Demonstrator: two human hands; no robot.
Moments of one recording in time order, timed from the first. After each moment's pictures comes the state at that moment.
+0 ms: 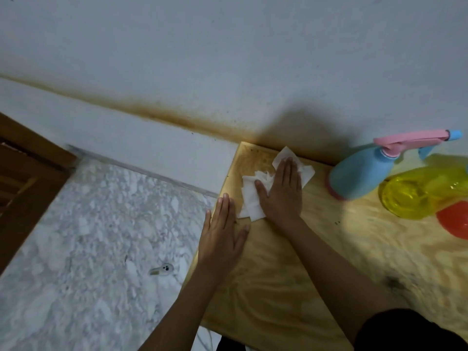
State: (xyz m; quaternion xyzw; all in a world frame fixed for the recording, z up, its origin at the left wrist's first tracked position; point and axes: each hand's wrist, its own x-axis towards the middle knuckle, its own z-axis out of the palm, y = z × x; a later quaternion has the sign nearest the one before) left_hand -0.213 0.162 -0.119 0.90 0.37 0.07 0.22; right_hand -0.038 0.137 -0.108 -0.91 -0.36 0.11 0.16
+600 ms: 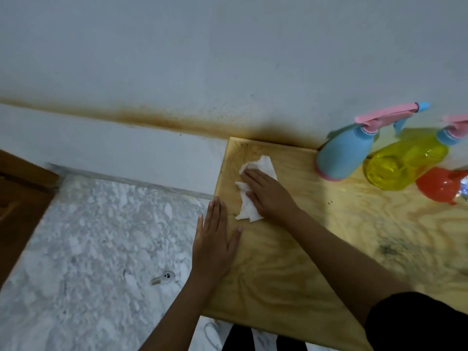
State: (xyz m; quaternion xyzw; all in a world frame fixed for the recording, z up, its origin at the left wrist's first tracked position) left_hand -0.244 0.163 -0.126 0.91 0.34 0.05 0.21; right_hand -0.045 0.121 -0.111 -0.76 -0.60 0.14 0.18
